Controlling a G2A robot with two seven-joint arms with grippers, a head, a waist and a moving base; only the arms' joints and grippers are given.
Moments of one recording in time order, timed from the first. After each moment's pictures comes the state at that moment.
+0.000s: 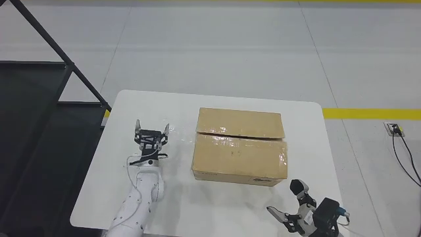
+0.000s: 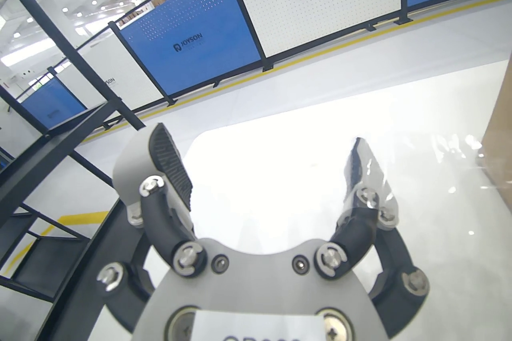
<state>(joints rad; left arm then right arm) 0.90 -1.41 -1.26 -0.87 1.59 0.41 0.51 -1.79 -1.14 1.56 -1.94 -1.14 -0.56 -0.20</state>
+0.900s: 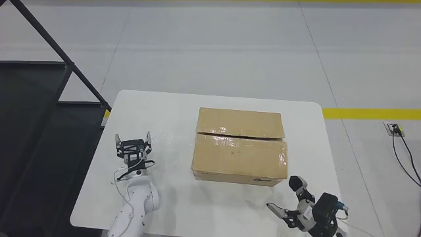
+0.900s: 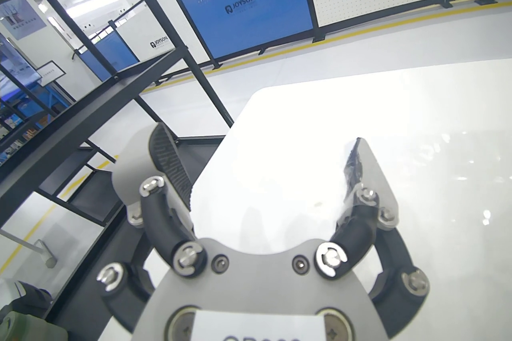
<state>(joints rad) 1.04 -1.41 -1.36 -1.03 1.57 0.54 0.40 -1.74 -1.14 1.56 -1.90 -1.12 -0.59 -0.18</state>
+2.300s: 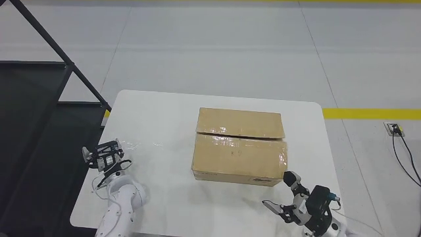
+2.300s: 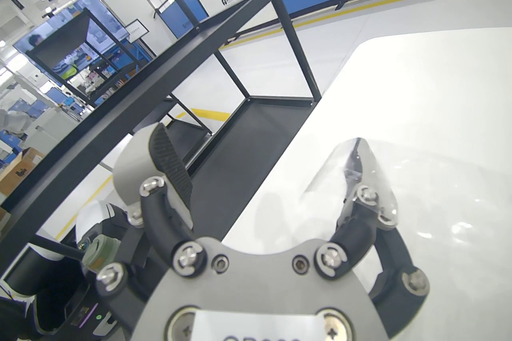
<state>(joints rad) 1.02 -1.39 -1.52 -0.96 1.61 0.72 0.22 -1.67 -1.13 1.54 -1.87 -1.10 -0.65 -0.10</state>
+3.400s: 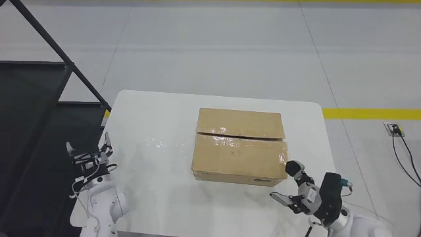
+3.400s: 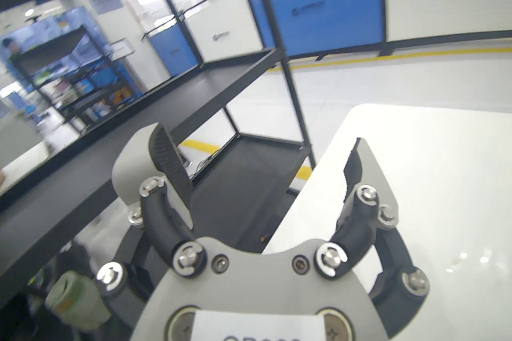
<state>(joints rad) 1.22 -1.35 -1.64 -1.29 1.62 0.37 0.47 -1.56 -1.10 1.61 -1.83 -0.87 -0.85 0.03</state>
